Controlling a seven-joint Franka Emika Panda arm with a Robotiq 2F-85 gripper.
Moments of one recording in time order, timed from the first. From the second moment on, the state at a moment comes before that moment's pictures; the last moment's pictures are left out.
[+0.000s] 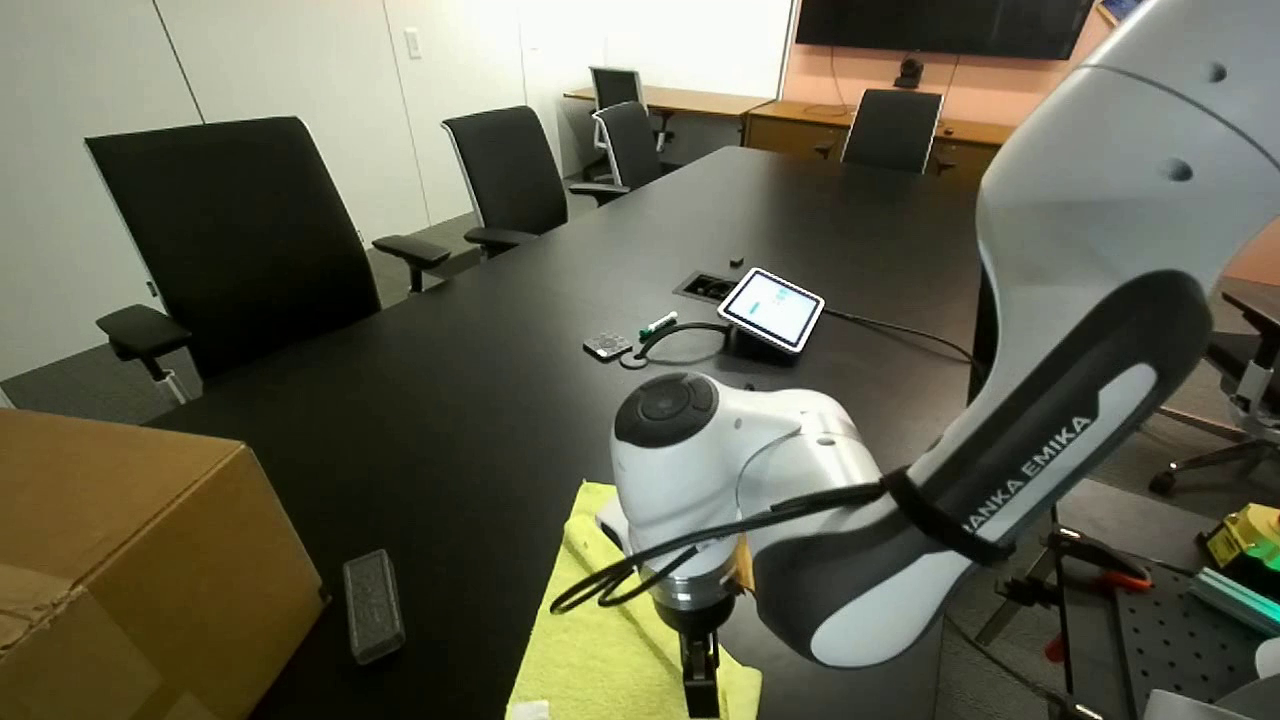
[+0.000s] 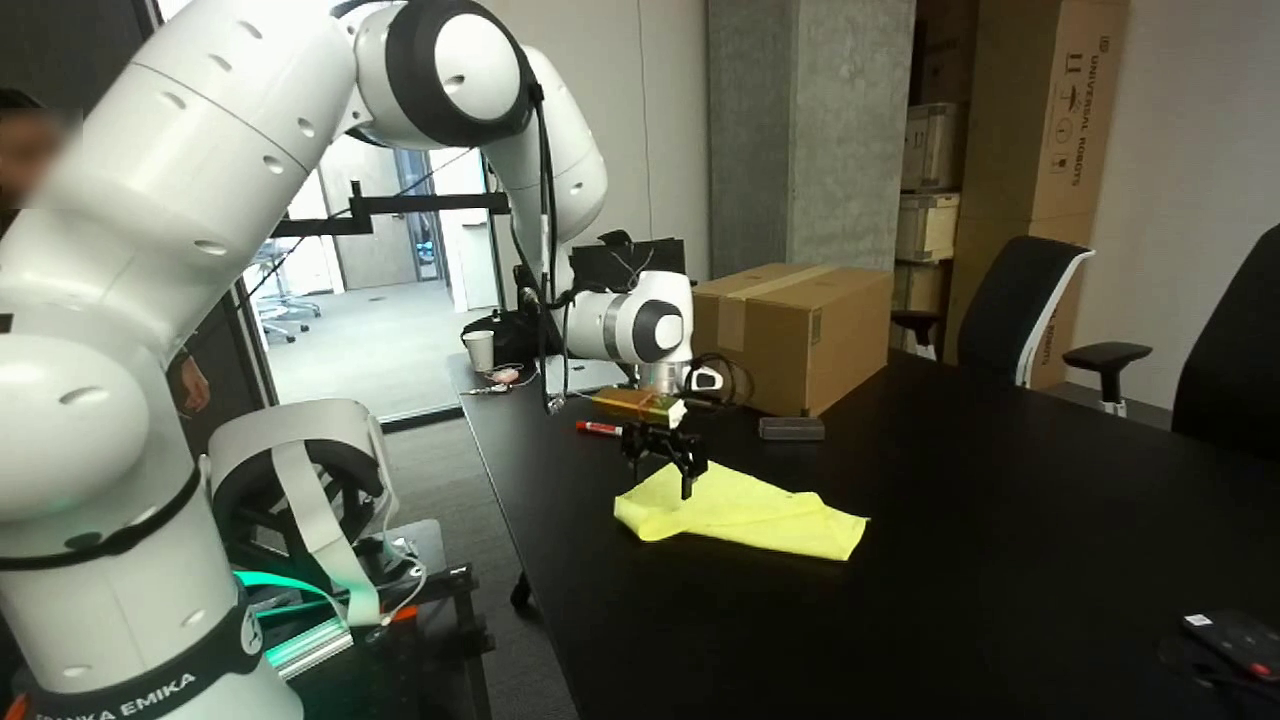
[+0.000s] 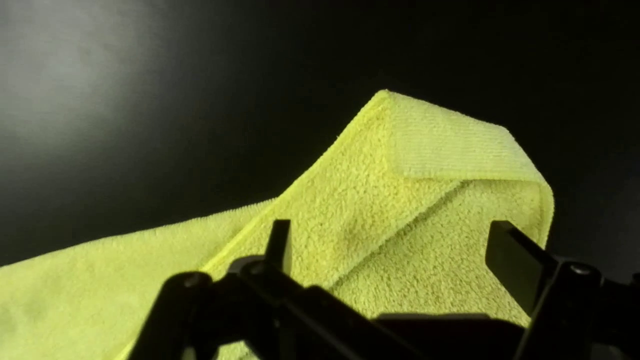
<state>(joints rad) 0.35 0.71 0.11 -1.90 -0.24 2.45 0.08</state>
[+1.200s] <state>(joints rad) 0.39 0.74 -0.01 -1.93 -0.17 2.52 0.30</state>
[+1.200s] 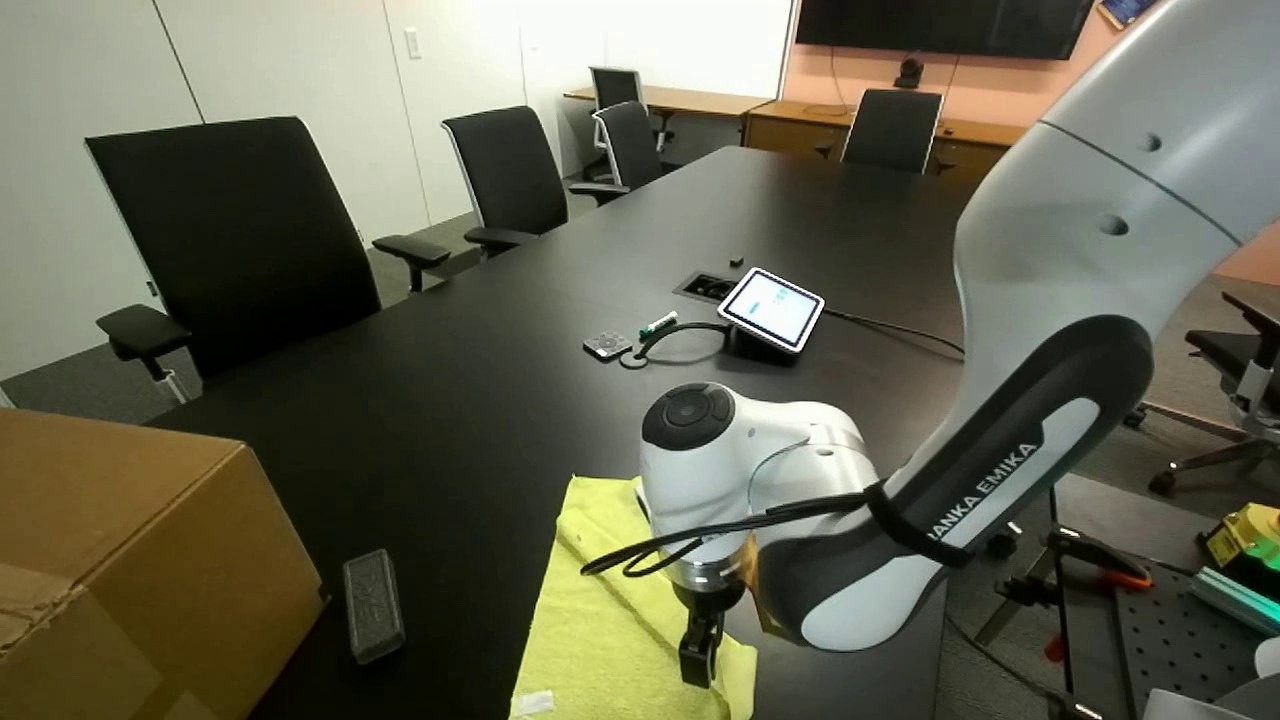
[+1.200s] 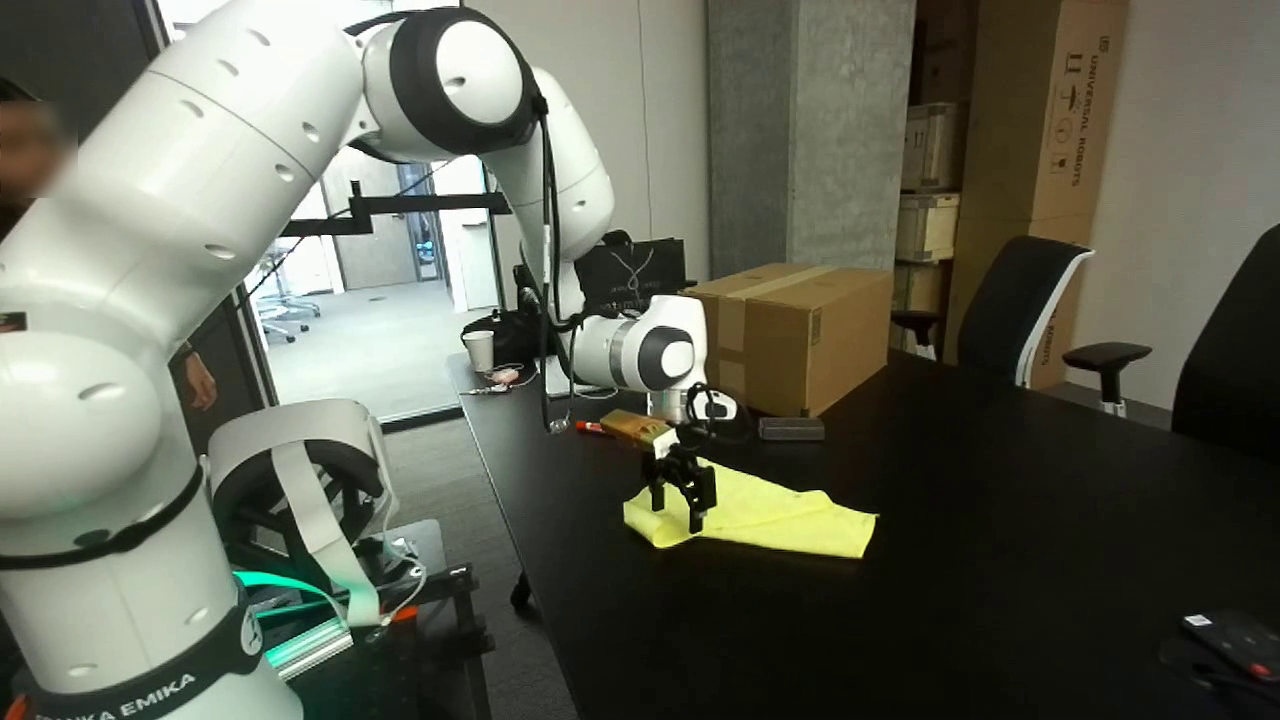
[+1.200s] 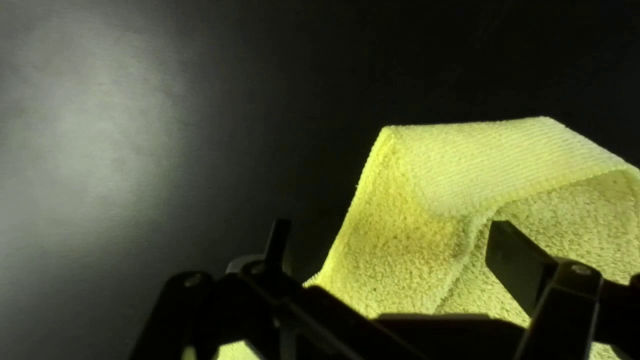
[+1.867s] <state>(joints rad) 0.38 0.73 0.03 -1.93 -0.09 2.46 0.38</state>
